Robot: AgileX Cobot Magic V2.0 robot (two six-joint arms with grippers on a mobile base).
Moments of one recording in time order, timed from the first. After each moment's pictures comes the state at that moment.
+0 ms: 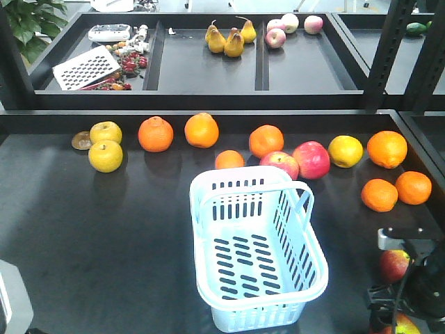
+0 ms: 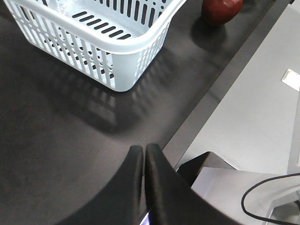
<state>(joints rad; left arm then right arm) -0.48 0.71 -0.38 -0.70 0.67 0.76 -0.03 1.63 -0.68 0.06 0.73 -0.09</state>
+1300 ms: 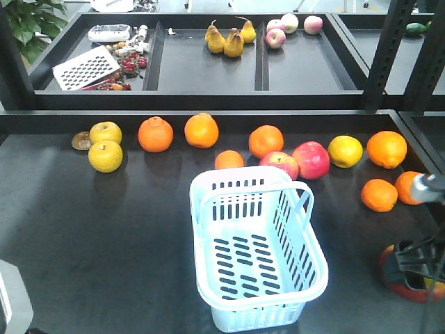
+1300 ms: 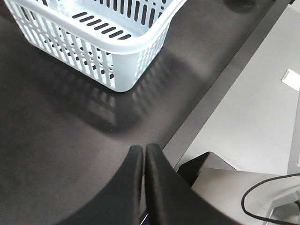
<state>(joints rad) -0.48 0.71 -0.38 -0.70 0.67 0.76 -0.03 1.15 -0.75 0.19 0.89 -0.23</state>
